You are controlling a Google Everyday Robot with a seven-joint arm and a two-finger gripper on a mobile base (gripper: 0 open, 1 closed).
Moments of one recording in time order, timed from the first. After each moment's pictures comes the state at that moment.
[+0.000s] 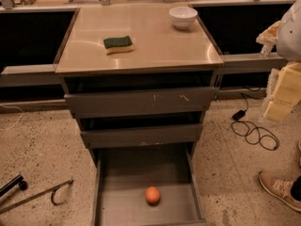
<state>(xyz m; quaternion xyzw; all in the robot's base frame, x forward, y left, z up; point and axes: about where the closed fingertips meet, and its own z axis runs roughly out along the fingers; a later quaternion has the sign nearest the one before) 0.438 -0.217 0.976 -0.60 0.78 -0.03 0.16</state>
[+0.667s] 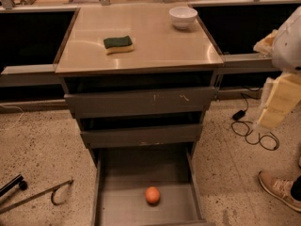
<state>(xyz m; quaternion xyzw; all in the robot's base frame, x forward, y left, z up) 0.441 -0.214 0.956 -0.60 0.78 -0.02 0.17</state>
